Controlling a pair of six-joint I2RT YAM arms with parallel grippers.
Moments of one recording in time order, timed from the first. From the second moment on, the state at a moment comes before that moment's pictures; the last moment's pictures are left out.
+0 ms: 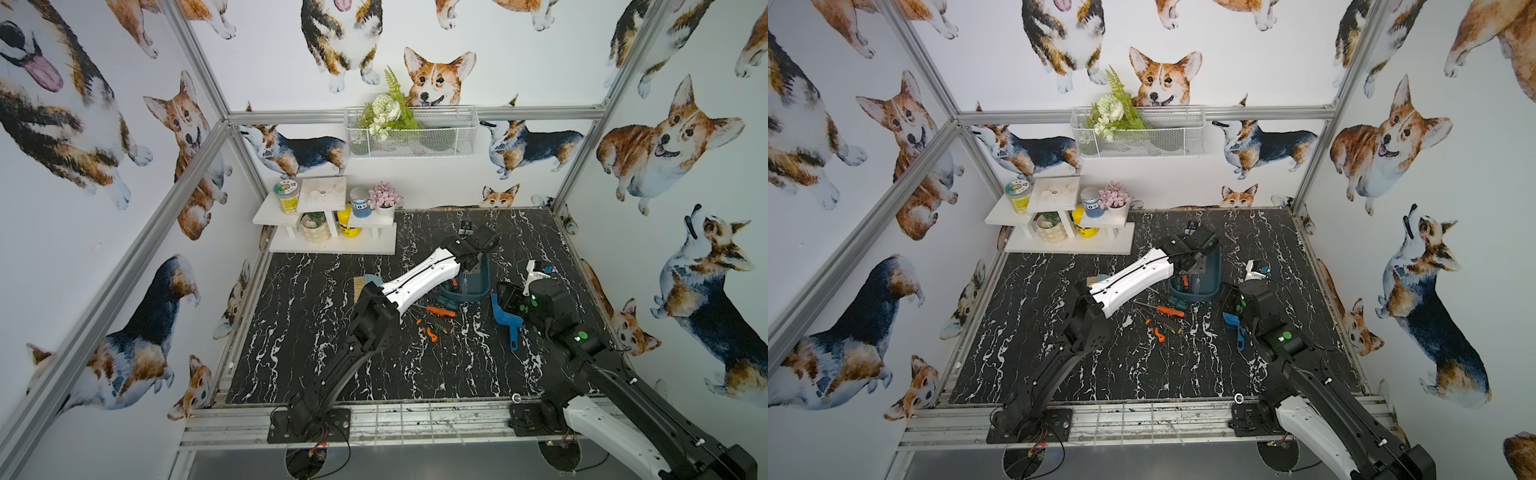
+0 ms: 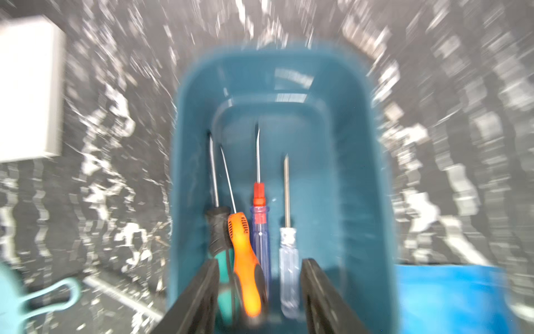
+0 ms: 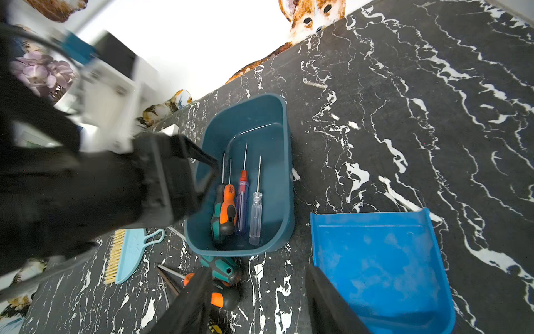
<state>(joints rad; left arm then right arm) -0.89 2.42 2.43 -1.02 -0.37 -0.66 0.39 0.77 0.59 -0.34 0.20 0.65</state>
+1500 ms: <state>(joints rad) -0.47 1.19 0.68 -0.38 -0.21 -1.02 0.94 1.77 1.04 -0.44 0.16 0.43</state>
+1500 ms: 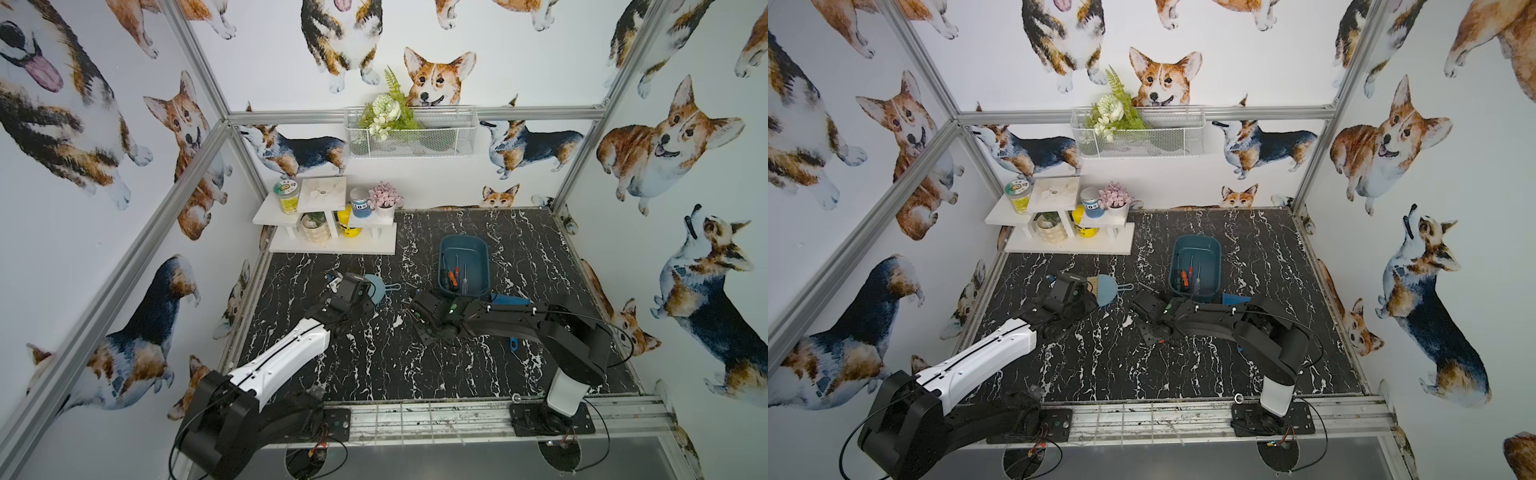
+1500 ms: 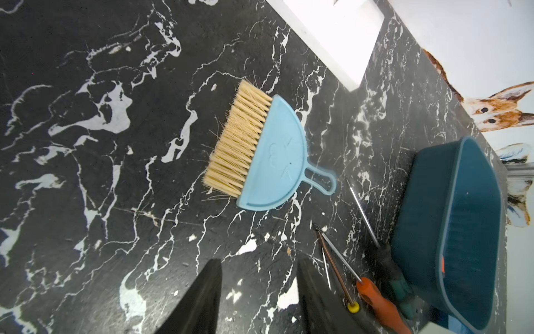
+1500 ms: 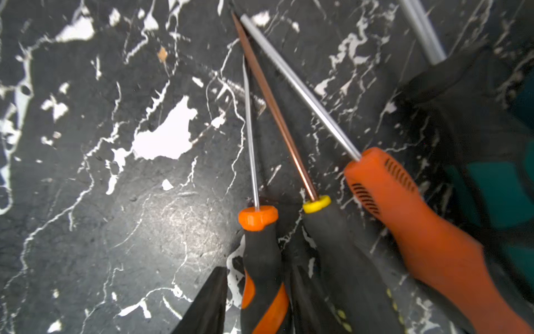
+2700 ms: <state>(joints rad) -0.49 1.14 0.71 -0.40 -0.22 -1.01 0.54 1.37 0.93 -0.29 0.08 0.51</state>
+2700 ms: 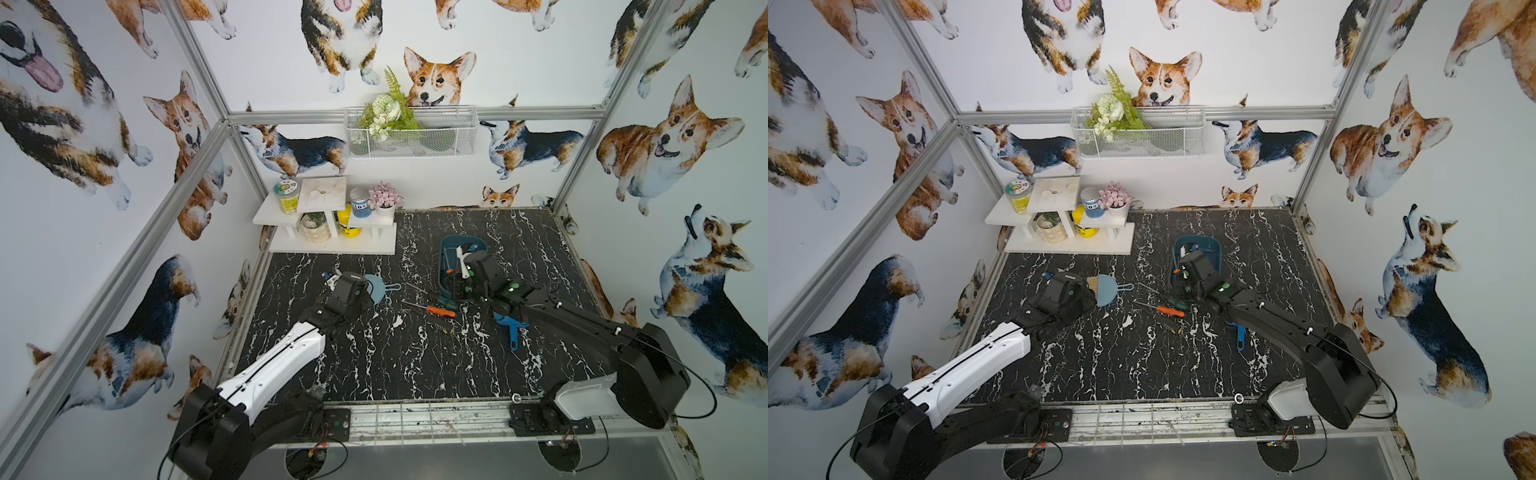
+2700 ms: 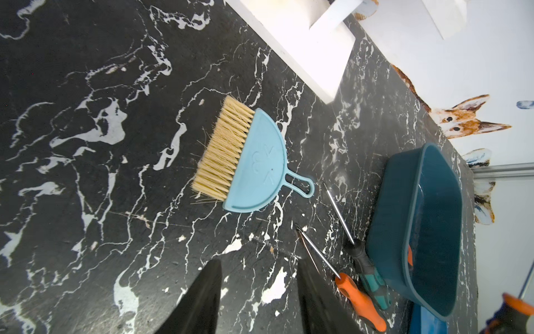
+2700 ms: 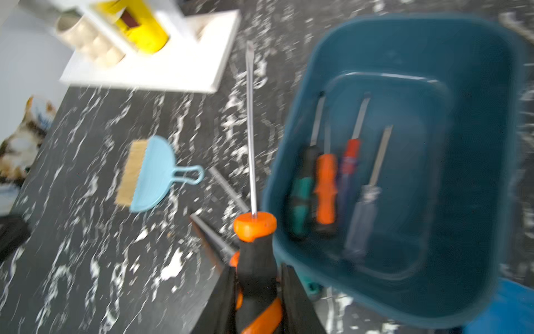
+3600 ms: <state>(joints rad) -0.79 1.41 0.83 -0.36 -0.25 -1.23 0.35 1.60 0.94 -0.21 0.05 0.55</state>
